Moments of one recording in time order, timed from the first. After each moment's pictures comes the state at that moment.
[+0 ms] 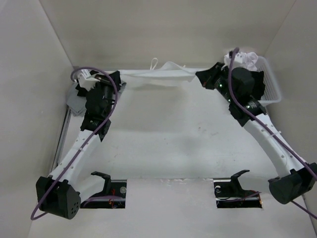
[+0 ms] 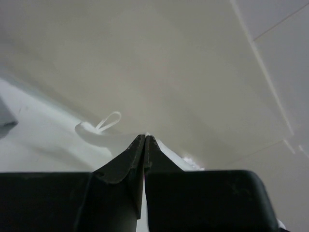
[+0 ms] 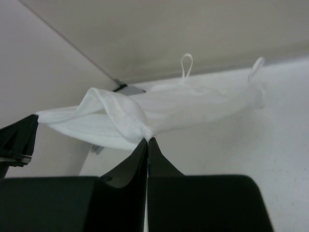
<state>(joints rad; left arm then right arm) -0.28 1.07 0.91 0.35 -0.29 -0.86 0.41 1.23 1.32 -0.11 -0.03 0.58</state>
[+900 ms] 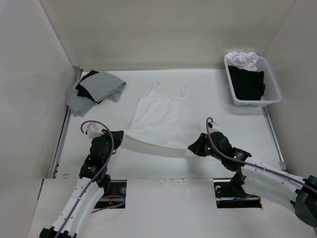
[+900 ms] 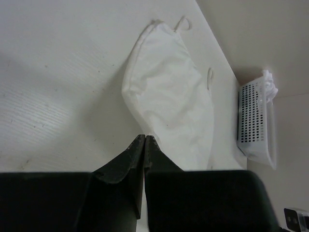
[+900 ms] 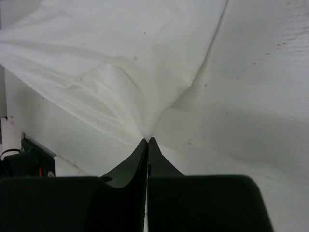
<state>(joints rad) -0.26 0.38 0.15 -0.08 -0.15 -1.02 0.78 0.83 0.32 -0.07 0.06 0.88</state>
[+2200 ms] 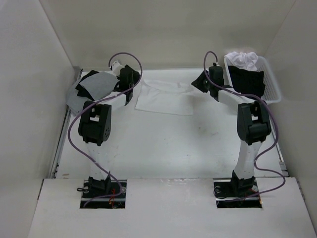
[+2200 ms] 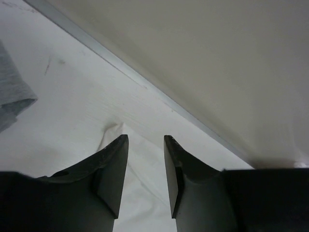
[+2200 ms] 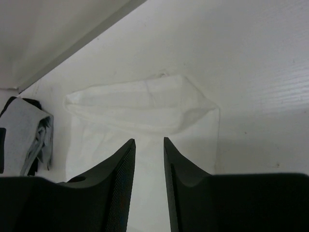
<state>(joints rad) -0.26 2.07 1.45 0.37 -0.28 -0.86 0.20 2.02 1.48 0.04 -0.12 0.73</state>
